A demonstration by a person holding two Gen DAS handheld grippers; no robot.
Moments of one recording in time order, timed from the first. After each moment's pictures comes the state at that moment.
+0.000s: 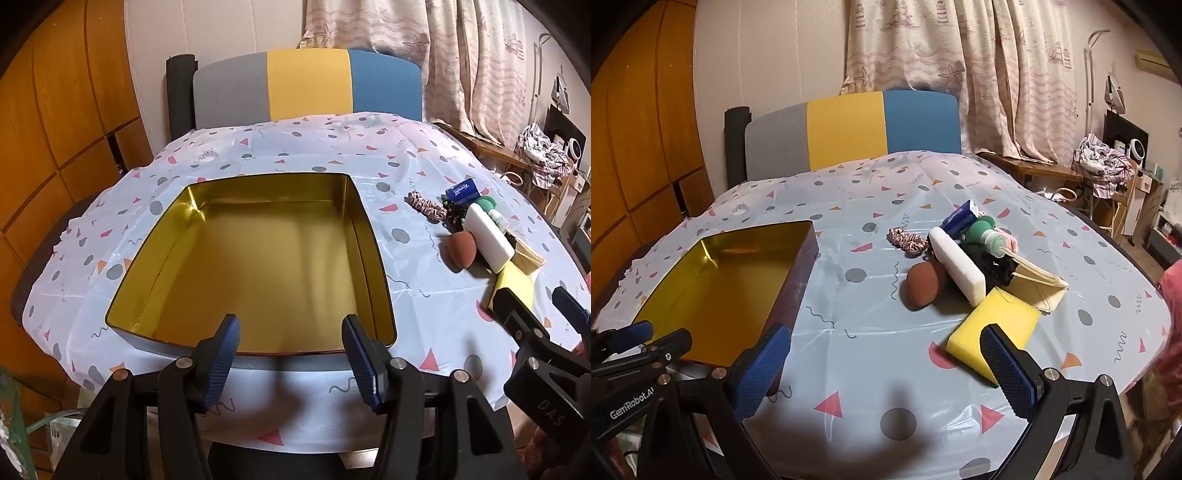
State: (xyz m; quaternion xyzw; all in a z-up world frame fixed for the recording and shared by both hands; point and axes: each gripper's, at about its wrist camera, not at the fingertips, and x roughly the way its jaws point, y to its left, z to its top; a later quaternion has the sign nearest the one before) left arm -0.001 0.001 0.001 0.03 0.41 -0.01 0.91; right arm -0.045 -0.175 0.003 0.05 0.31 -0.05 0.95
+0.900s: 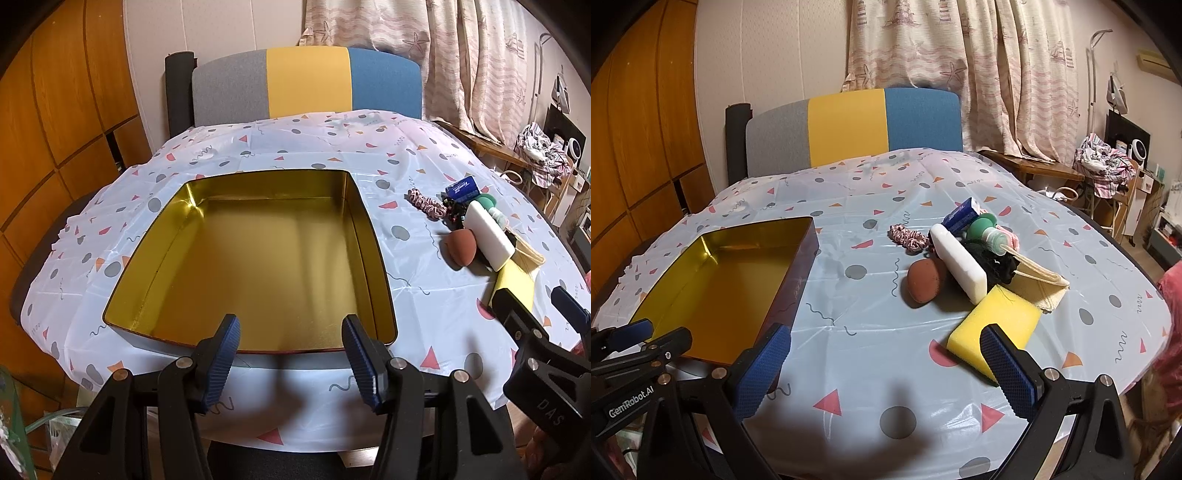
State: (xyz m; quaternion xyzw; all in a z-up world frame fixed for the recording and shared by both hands) left arm -0.001 0.000 -0.004 0.03 0.41 -0.01 0.91; right arm -0.045 -0.174 0.001 0.05 0.32 -0.05 0.95
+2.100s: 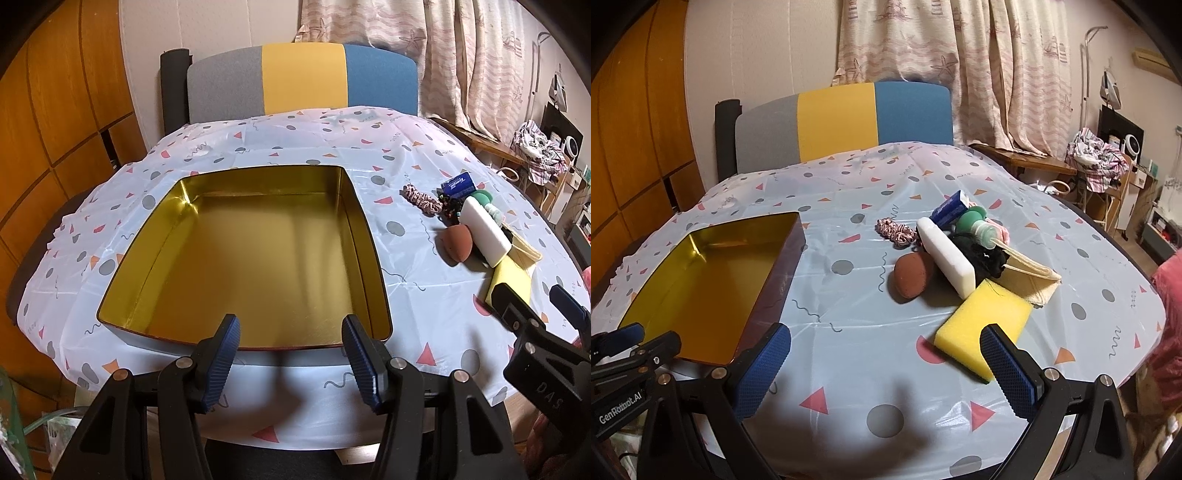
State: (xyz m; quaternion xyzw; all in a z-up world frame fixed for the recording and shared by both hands) left arm 0.000 -0.004 -0.008 0.03 0.42 -0.02 0.91; right arm -0.040 -0.182 -0.003 0.05 0.33 -0.07 0.94
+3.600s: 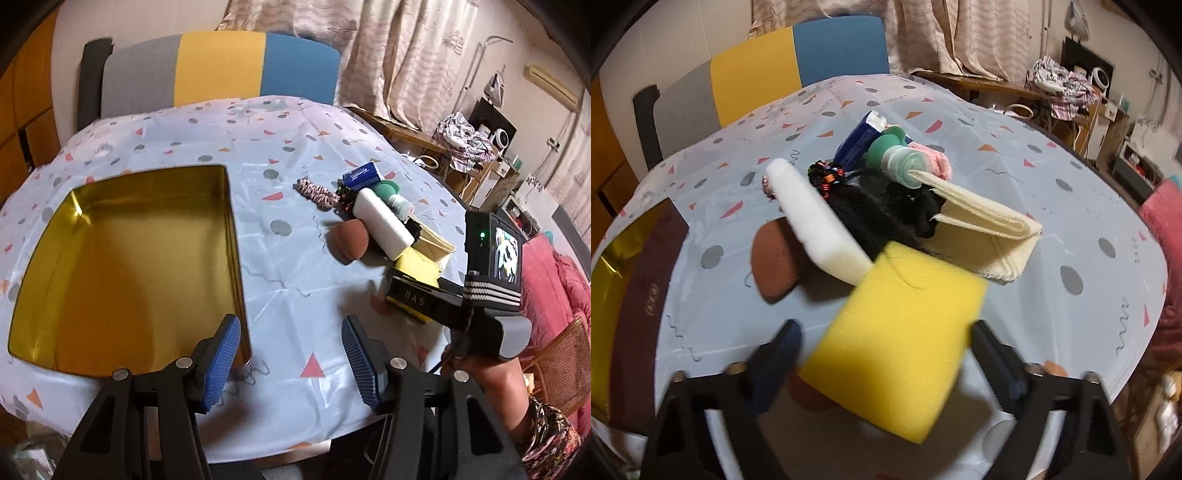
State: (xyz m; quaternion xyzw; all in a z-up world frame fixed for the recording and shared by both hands) left arm 0.017 -0.060 0.004 -0.01 0.44 -0.19 0.88; right arm 0.035 -0.290 -0.071 0.11 0.44 -0.15 0.88
